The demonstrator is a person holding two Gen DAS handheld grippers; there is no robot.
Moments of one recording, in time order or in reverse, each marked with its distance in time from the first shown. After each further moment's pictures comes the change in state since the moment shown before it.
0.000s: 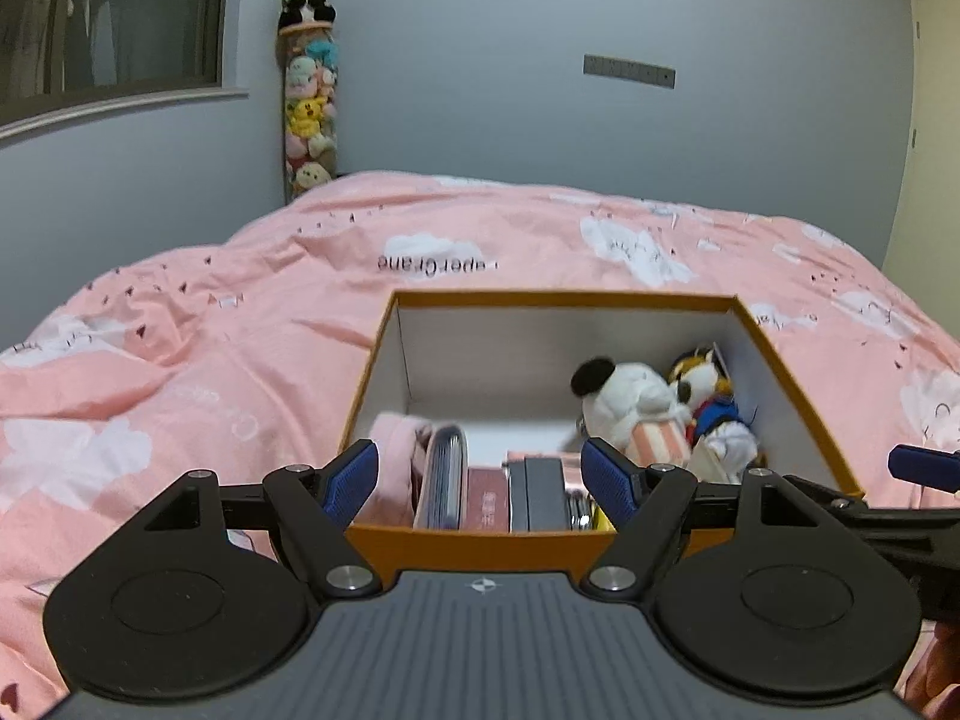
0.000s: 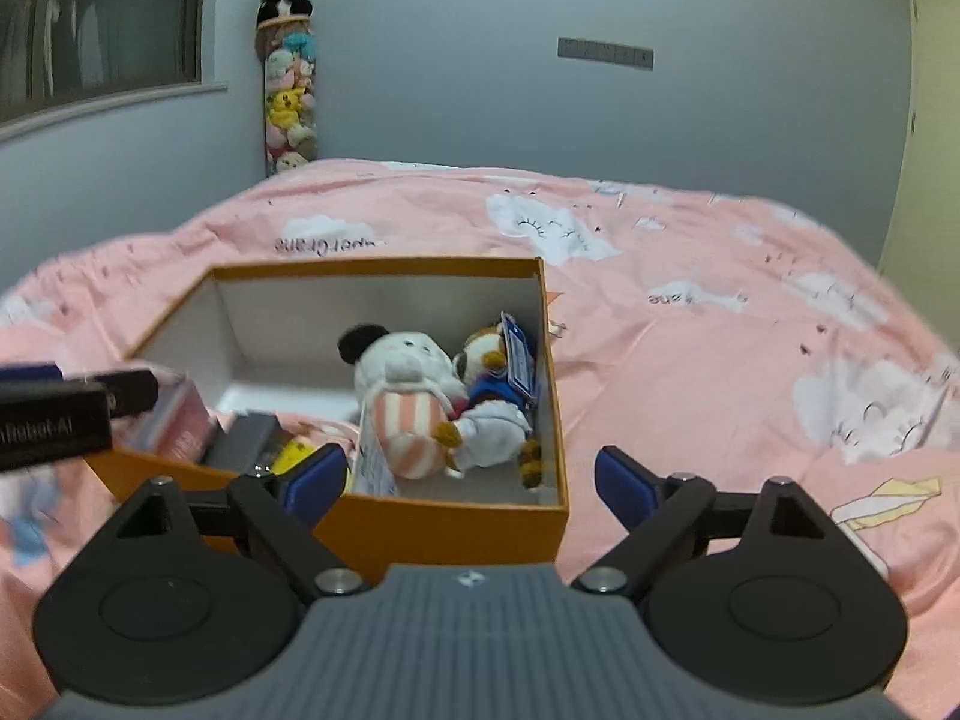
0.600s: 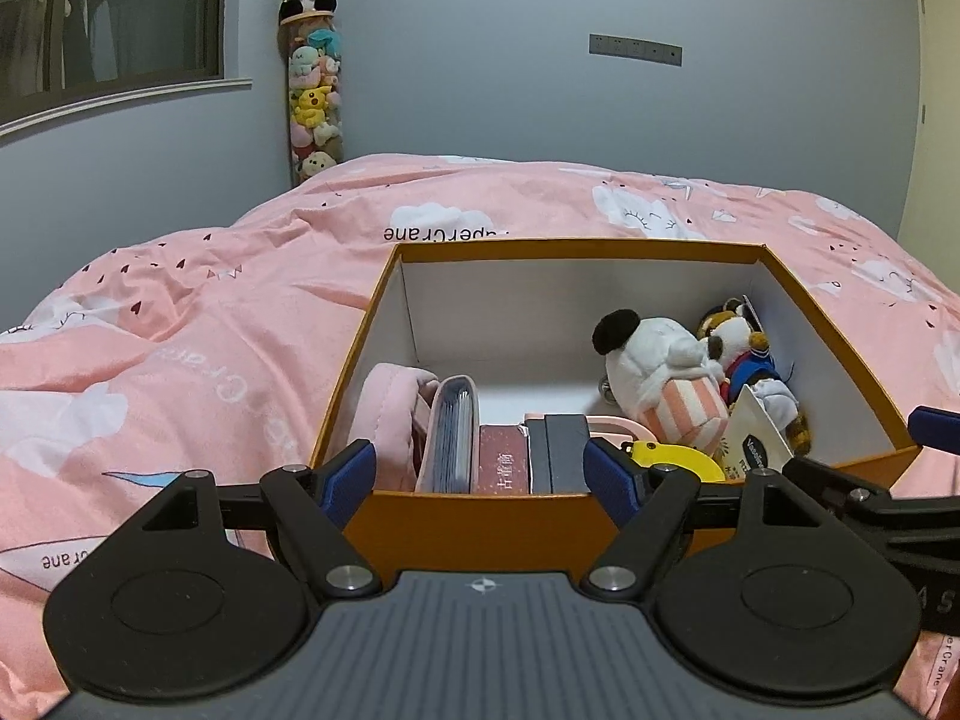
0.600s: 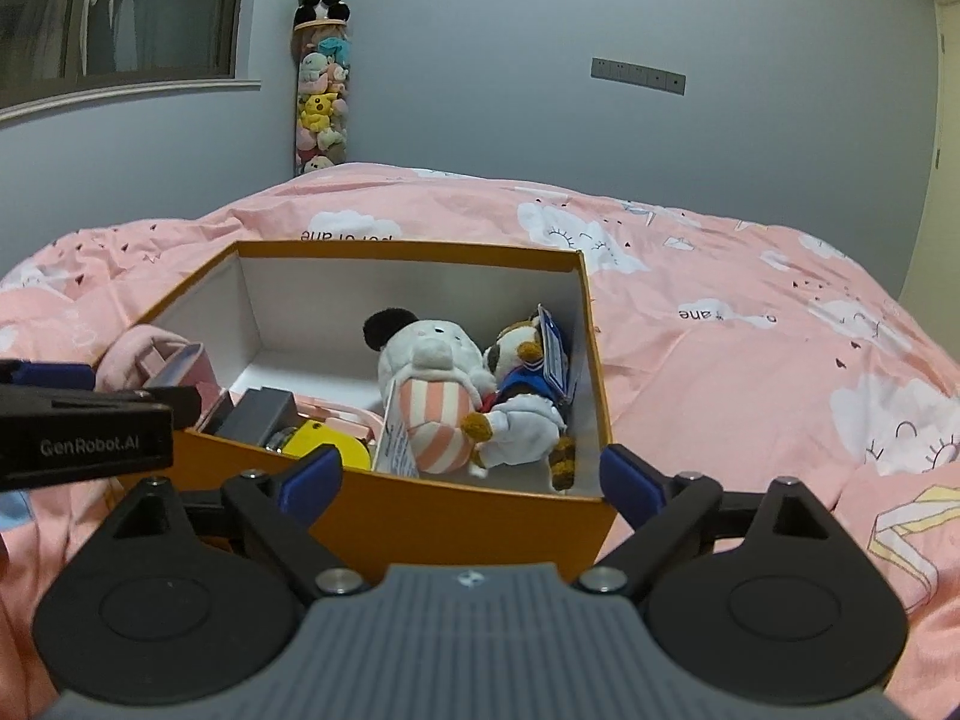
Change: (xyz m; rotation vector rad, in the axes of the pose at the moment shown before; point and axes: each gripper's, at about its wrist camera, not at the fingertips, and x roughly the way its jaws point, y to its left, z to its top) left arm 0.026 -0.002 -0.025 0.030 0.014 0.031; right arm 0.017 0.009 -0.017 -0.058 -0.044 0.046
